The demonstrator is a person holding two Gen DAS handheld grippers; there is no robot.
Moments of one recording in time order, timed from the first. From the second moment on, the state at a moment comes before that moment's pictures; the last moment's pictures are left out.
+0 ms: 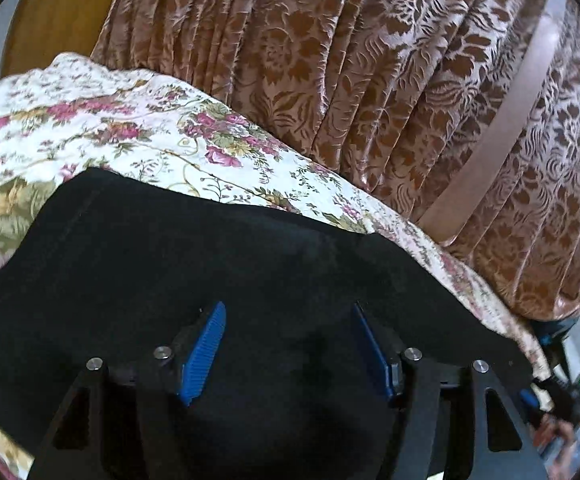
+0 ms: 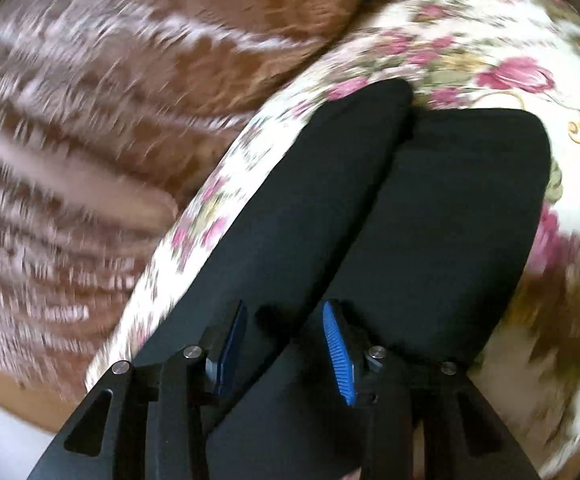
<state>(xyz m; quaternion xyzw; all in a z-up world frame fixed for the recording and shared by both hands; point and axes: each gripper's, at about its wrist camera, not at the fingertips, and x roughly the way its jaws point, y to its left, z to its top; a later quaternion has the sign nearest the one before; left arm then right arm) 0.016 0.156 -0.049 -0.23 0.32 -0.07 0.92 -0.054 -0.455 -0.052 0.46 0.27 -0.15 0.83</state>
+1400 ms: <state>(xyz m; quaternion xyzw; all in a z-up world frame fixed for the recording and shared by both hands) -0.042 0.028 -0.039 0.00 0.34 -0.32 0.88 -0.053 -0.520 -0.063 0.49 0.26 -0.16 0.81</state>
